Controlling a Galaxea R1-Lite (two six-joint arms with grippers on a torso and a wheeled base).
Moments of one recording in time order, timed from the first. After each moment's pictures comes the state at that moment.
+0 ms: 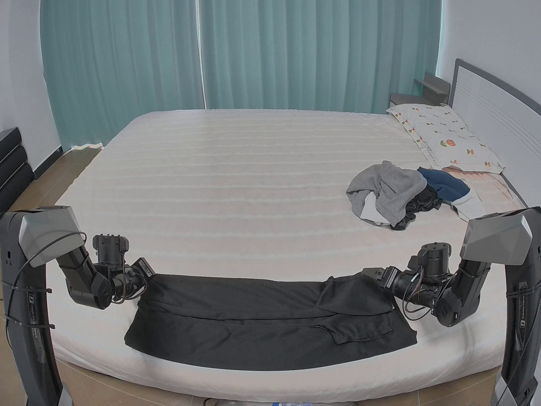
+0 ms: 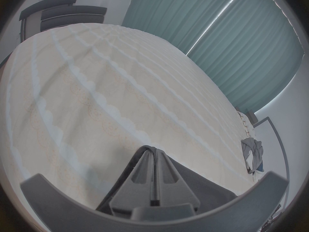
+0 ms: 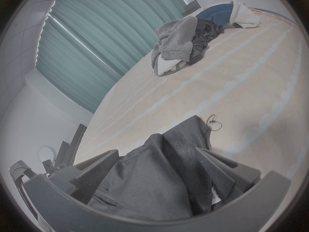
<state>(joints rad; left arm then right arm) 0.04 2.38 -0.80 -0.89 -0.05 -0.70 0.19 2.42 -0.65 -1.25 0.19 0.66</state>
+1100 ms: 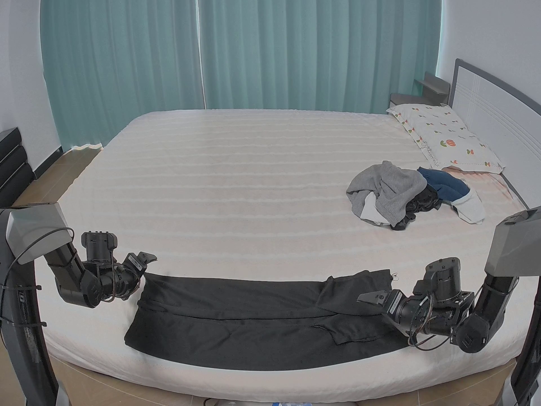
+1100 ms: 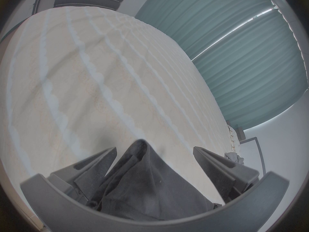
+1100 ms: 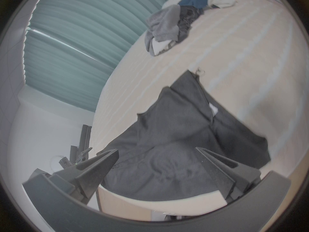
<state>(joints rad) 0.08 2.31 -0.73 -0.90 -0.18 -0.88 0.39 2.12 -0.29 -1.19 0.13 0.98</state>
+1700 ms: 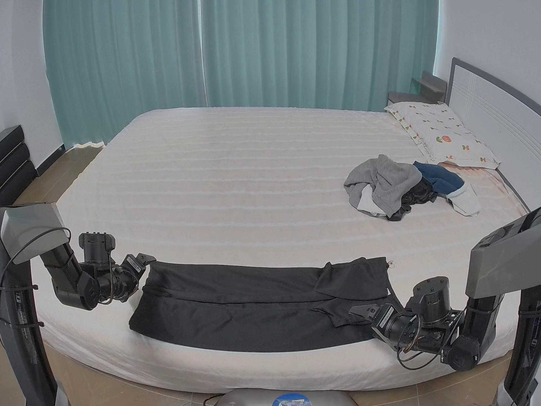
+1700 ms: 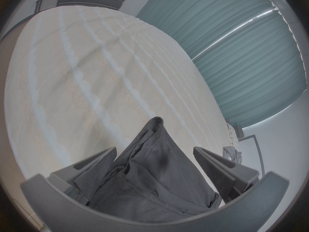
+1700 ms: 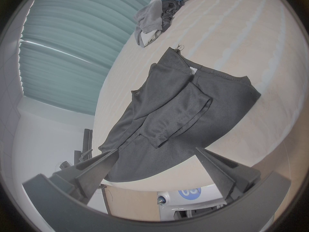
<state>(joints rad) 0.07 2.29 -0.70 -0.90 -0.18 -0.88 0.48 2.24 -0.24 -1.38 0.02 1.09</state>
